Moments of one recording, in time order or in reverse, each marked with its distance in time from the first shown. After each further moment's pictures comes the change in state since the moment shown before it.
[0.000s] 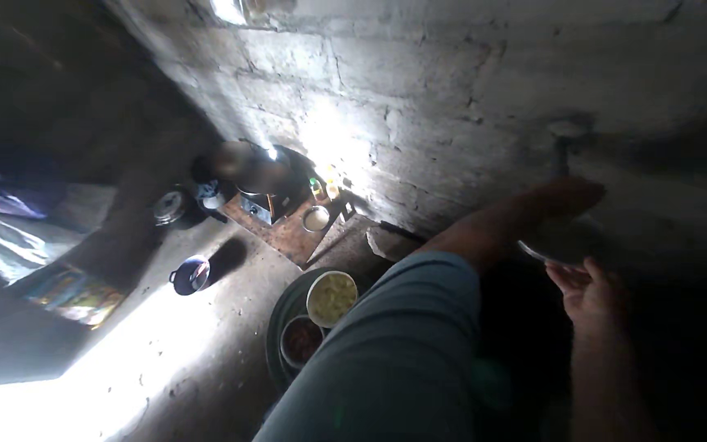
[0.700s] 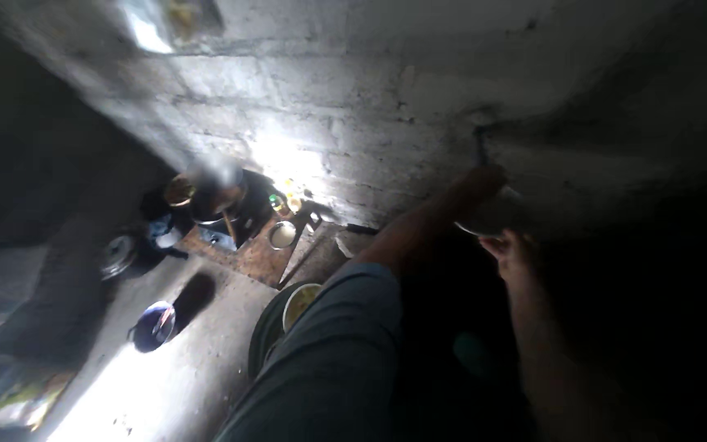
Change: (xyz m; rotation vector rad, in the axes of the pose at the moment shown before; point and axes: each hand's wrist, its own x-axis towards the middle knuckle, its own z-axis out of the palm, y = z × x) left_hand -0.034 0.019 -0.013 -0.147 -0.066 -0.146; right_hand -0.007 -0.005 0.010 -0.059 0.003 0.008
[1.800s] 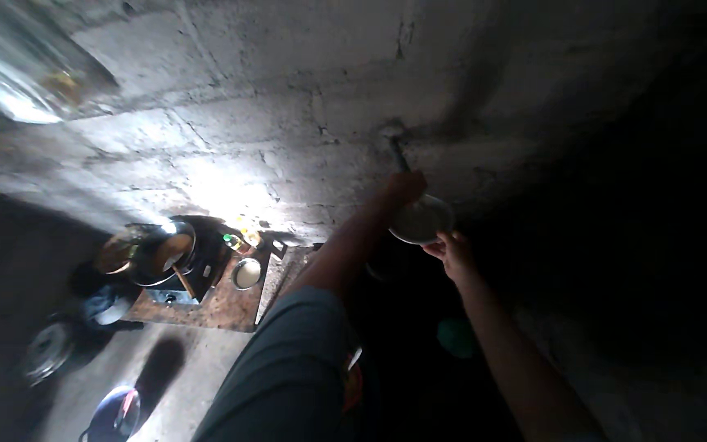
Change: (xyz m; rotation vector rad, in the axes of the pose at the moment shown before) left_hand 0.029 0.001 0.006 0.161 -0.051 -0.020; right_hand -0.001 0.015 -0.014 0.022 0.016 0.079
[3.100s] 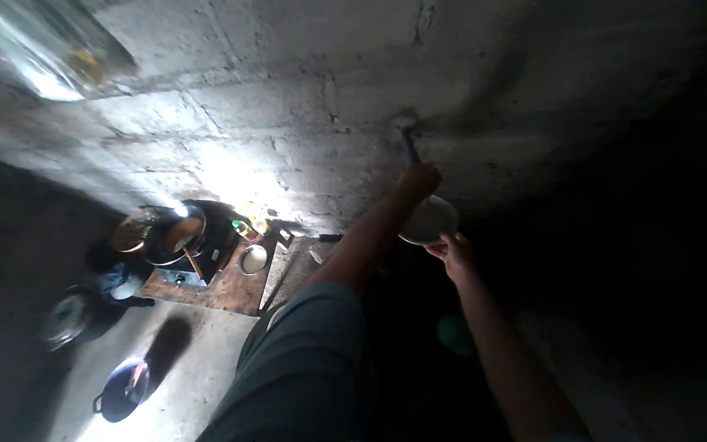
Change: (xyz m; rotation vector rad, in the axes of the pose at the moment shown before) left_hand 0.003 0.014 0.013 0.246 0.017 0.031; right_hand -0.002 0.020 -0.005 -0.014 -0.033 0.003
